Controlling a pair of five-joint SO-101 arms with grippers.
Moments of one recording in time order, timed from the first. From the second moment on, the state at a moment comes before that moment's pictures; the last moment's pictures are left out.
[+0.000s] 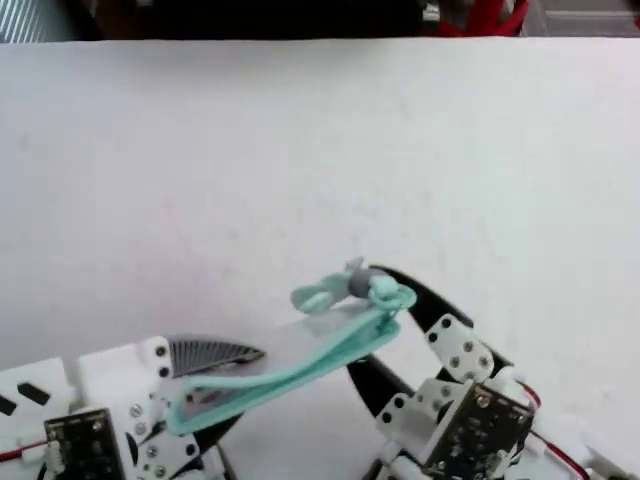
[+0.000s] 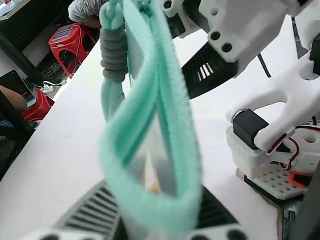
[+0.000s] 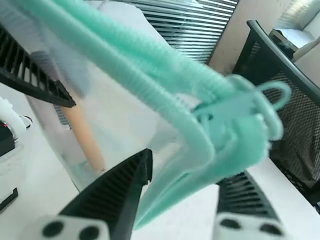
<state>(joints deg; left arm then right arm) 61.1 -73.9 10.7 99.6 -19.9 -53.7 -79.7 21.0 86.9 26.4</state>
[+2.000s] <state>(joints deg) 38.5 -72.9 32.0 81.5 -18.0 -28.1 -71.8 58.5 35.2 36.2</state>
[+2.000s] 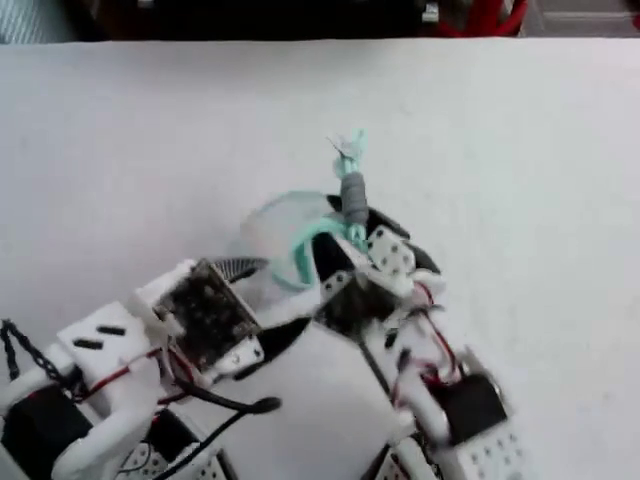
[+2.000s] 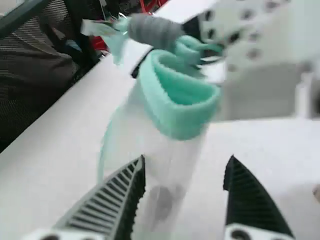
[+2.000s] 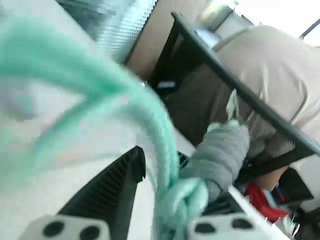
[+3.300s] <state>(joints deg) 21.5 -85.1 47.5 60.4 -1.3 -30.6 -74.9 53.3 48.8 24.5</state>
